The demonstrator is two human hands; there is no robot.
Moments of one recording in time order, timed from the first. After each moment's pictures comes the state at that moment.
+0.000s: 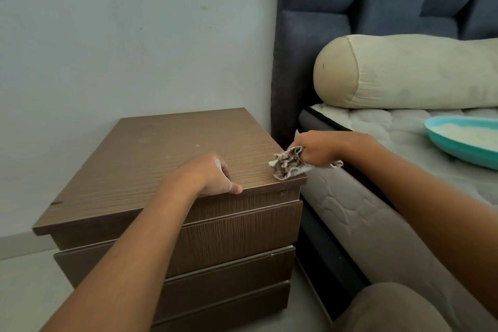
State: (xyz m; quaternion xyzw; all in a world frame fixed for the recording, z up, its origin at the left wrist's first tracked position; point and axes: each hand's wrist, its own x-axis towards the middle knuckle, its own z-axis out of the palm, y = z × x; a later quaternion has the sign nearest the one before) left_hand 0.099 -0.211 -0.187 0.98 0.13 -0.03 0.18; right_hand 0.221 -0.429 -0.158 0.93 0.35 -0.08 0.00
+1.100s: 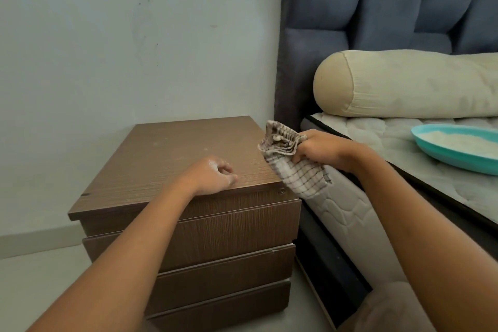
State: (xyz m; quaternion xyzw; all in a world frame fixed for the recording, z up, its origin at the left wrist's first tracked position) left_hand 0.071 -0.204 -0.187 0.96 0.09 0.00 0.27; right_hand 0.160 -0.439 -0.145 0.87 0.27 -0.13 -0.39
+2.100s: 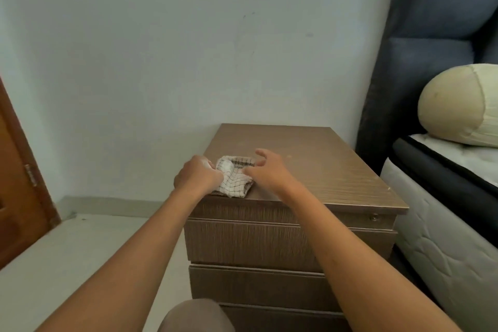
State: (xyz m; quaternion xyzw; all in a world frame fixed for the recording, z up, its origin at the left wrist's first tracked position) left_hand -0.007 -0.064 -0.197 0.85 0.39 0.21 0.28; right_hand 0.085 -0.197 -0.193 0.79 0.31 -0.13 -0.51
